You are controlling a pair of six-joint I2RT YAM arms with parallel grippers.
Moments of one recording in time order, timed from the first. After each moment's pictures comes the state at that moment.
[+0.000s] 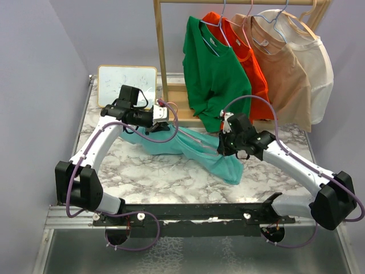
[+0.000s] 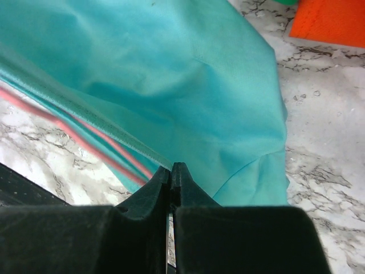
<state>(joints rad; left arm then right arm) -0.24 1.44 1.25 -0.77 1.02 1.06 0.60 1.24 0.90 -0.54 -0.08 0.27</state>
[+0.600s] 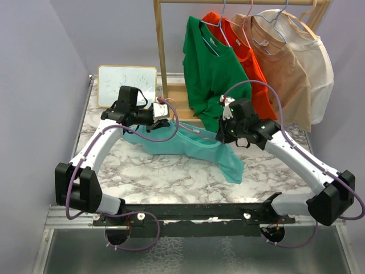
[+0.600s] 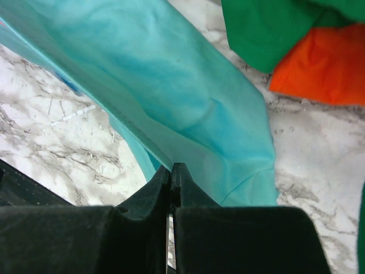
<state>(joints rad) -0.24 1.41 1.17 -0.55 0.95 0.93 0.59 1.26 1.10 -0.65 -0.06 0.24</state>
